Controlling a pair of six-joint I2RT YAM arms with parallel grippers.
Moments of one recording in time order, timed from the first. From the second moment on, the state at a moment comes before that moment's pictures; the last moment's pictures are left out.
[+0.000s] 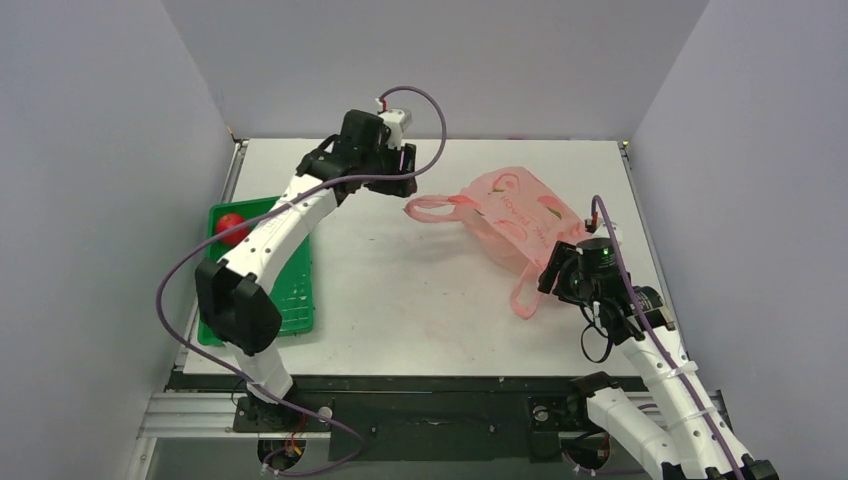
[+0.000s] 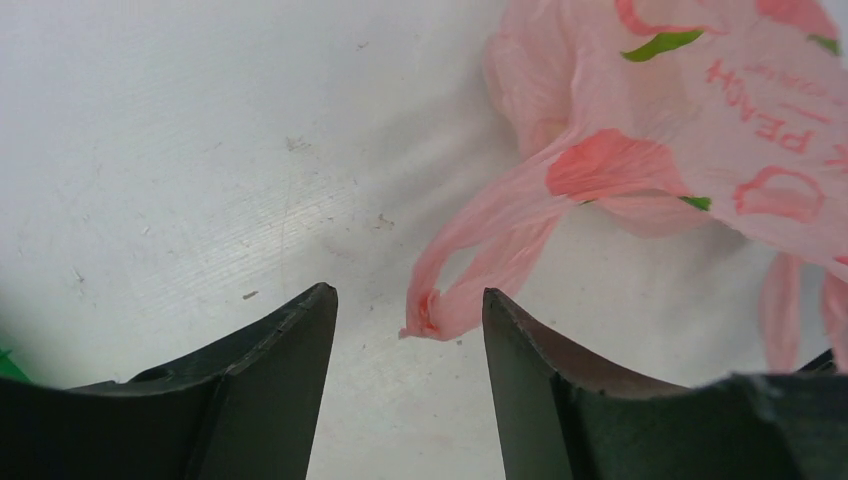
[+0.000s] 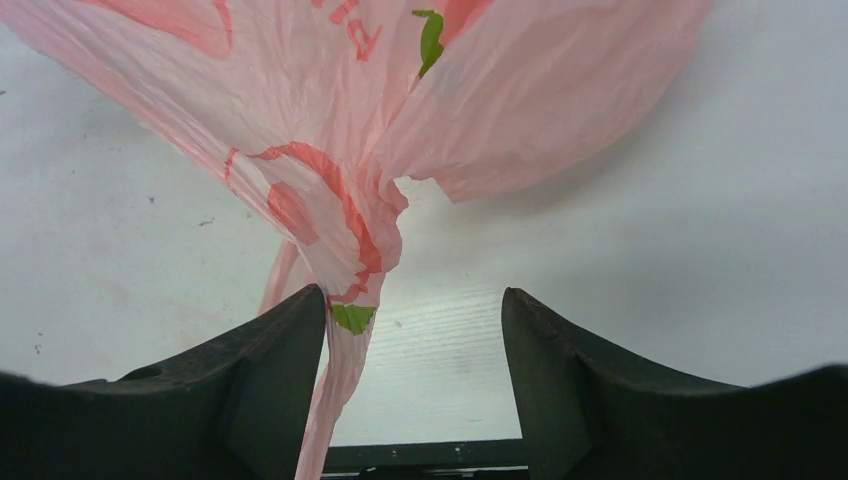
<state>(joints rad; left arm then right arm) -0.50 1.81 1.79 -0.70 0.11 -0.18 0.29 0.78 0.83 -0.86 0.17 0.51</state>
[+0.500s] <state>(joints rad) -0.48 1.50 1.28 -0.25 0.38 -0.59 0.29 0.82 0.85 -0.79 0.05 0.42</state>
